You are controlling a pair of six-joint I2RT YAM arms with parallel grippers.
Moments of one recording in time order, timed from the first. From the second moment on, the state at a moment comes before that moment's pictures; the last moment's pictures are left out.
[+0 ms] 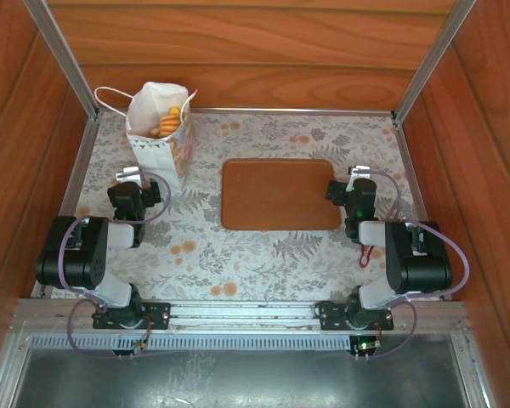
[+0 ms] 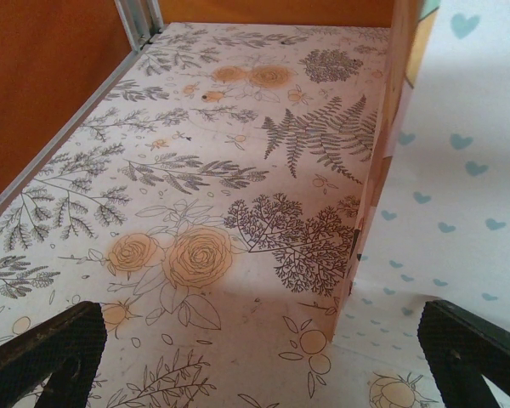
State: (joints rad) left arm -0.04 1.54 0.36 0.77 -0.26 -0.06; right arm 0.07 1.52 0.44 0.63 0.12 0.05
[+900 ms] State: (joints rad) left arm -0.04 1.38 0.30 0.76 -0.31 -0.08; right arm 0.07 1.43 0.44 0.55 0.07 0.03
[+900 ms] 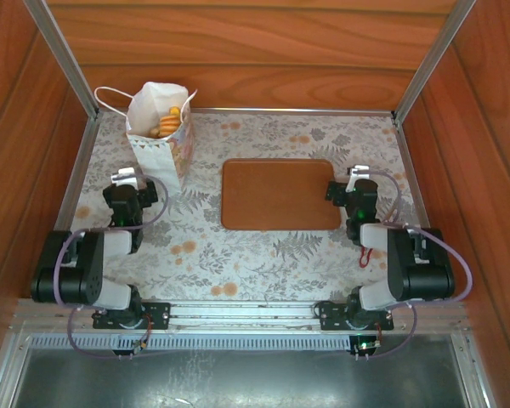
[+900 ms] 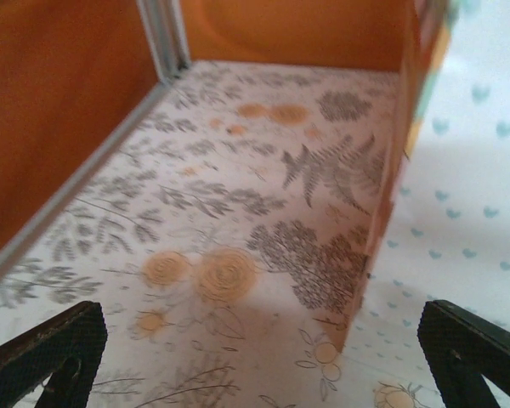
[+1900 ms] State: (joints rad) left arm 0.22 1.05 1.12 -0.47 0.10 -0.54; right arm 0.26 1.56 0.92 -0.32 -0.60 0.42
